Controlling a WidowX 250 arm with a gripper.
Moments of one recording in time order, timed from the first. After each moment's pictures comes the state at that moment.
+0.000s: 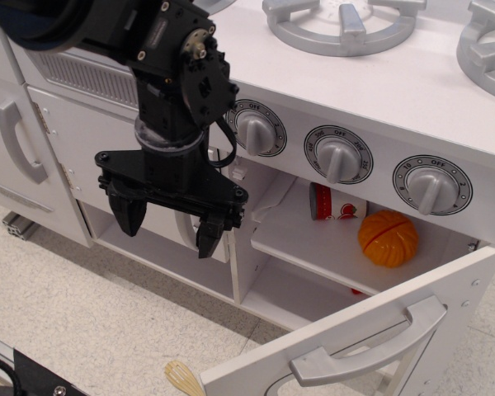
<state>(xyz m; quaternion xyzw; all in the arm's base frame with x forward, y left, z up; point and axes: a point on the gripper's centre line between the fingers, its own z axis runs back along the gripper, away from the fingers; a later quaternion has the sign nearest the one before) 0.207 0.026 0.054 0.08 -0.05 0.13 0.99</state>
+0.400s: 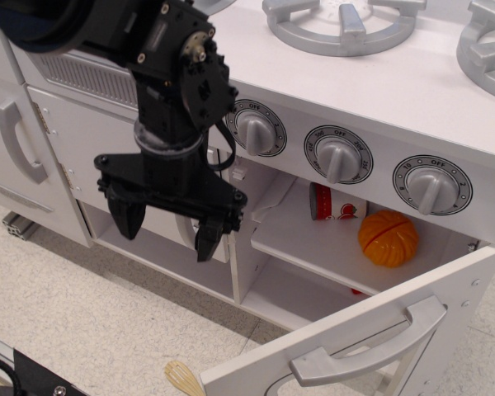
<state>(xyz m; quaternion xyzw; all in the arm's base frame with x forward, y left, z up) 0.203 0.025 0.051 0.08 -0.04 0.14 0.99</state>
